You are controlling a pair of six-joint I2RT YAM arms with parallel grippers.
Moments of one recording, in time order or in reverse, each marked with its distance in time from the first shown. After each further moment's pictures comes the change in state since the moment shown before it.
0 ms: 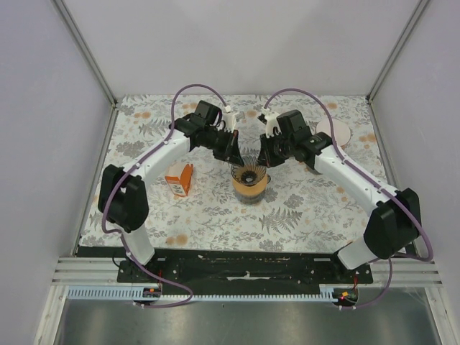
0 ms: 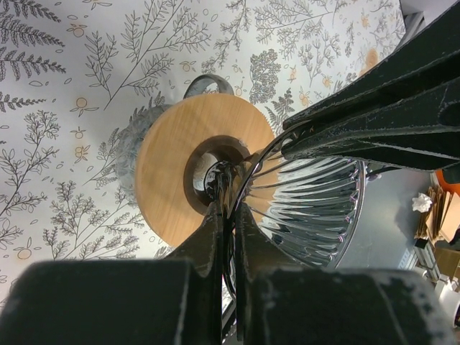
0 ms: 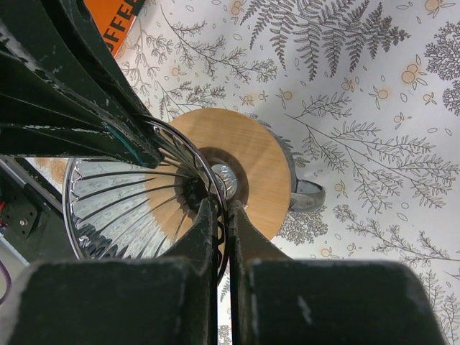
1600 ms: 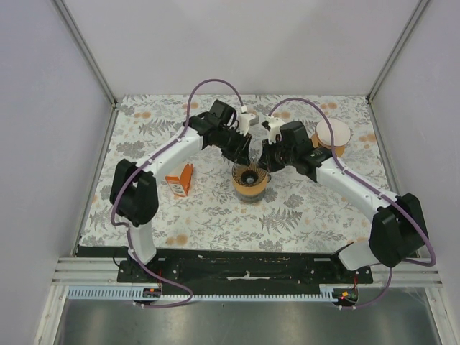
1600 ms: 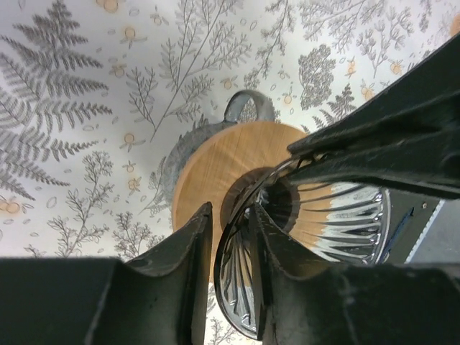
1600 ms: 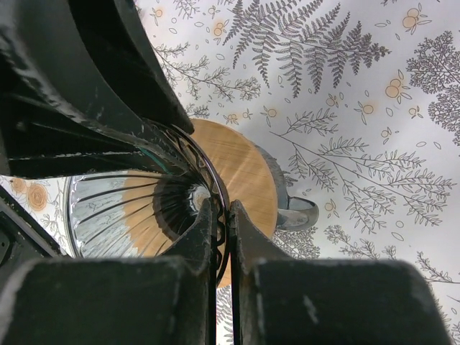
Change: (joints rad) left arm -0.064 0.087 0.067 -0.003 -0.148 0.192; right arm -0.001 -0.059 -0.213 0.259 0.047 0.014
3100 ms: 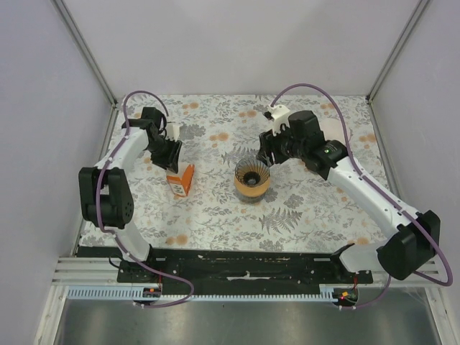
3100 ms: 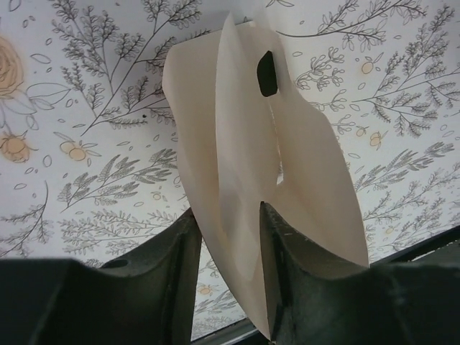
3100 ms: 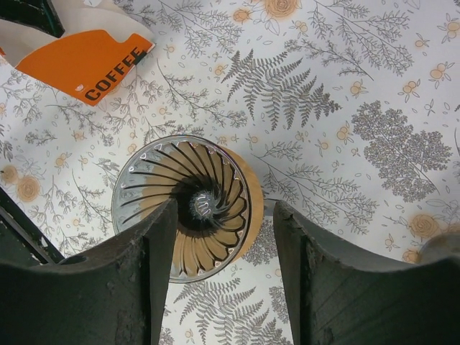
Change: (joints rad) left arm 0.502 -0.131 -0.193 -0.291 -0.284 0.246; right arm 0.011 -0.098 0.154 -0.157 0.024 -0.152
